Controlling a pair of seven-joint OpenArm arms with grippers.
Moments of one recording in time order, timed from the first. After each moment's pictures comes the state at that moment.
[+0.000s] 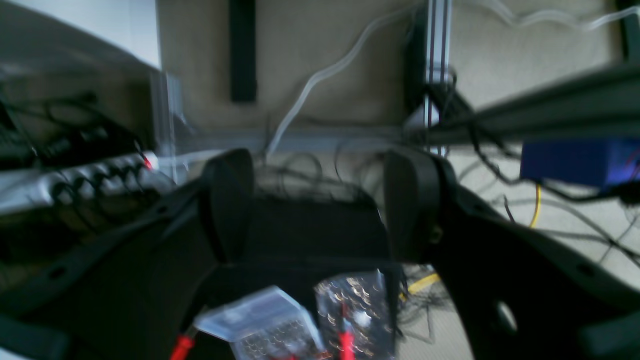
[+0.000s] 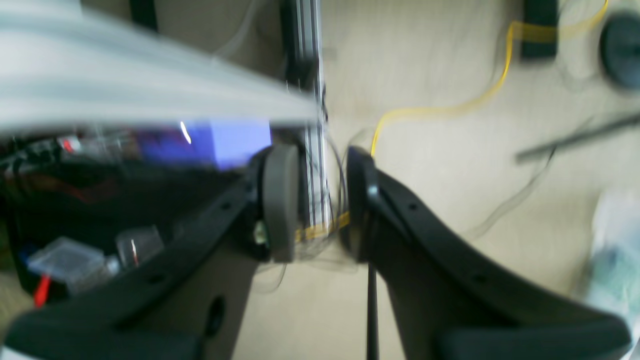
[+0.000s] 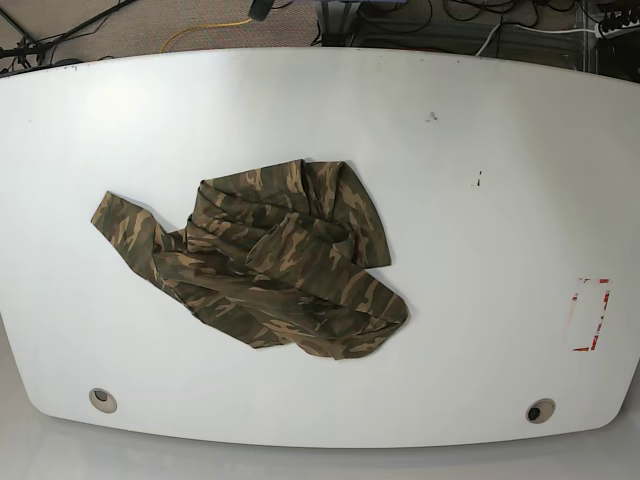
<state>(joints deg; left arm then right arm) 71.0 -10.4 -12.7 94.2 -9.1 -5.9 -12.4 -73.8 5.8 8.0 106.4 16.7 15.3 -3.8</state>
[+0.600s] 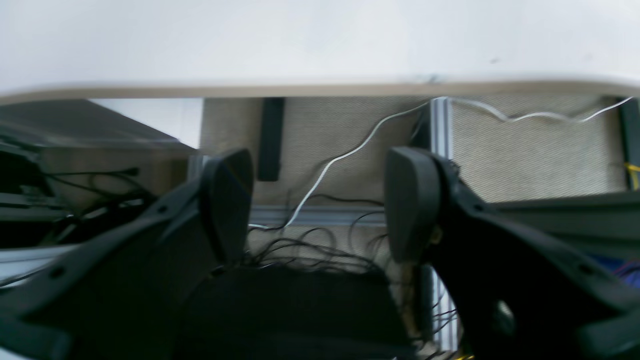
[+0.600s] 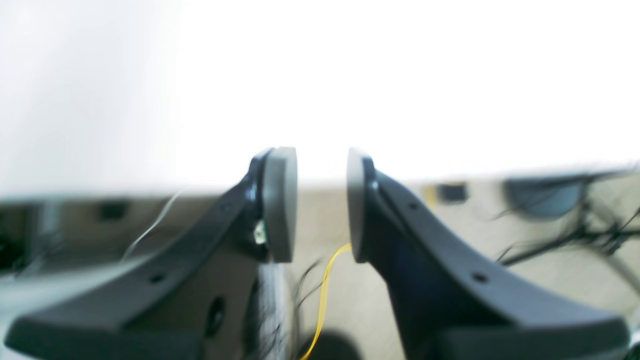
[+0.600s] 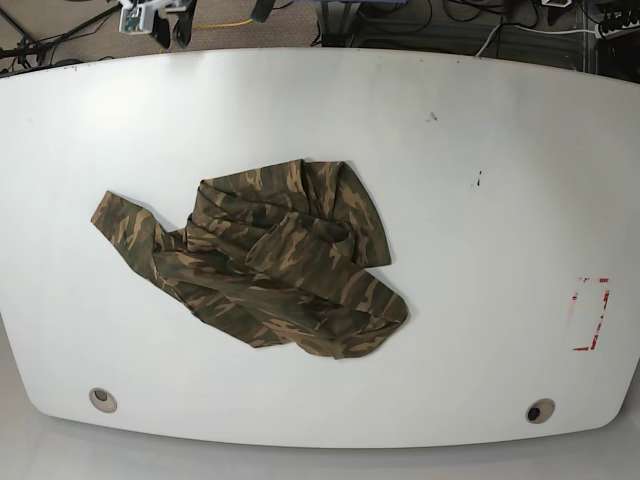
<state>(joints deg) 70.8 -11.2 -16.6 106.7 -12.6 -6.1 -11.2 -61.2 3.4 18.1 112.4 16.4 15.8 -4.2</state>
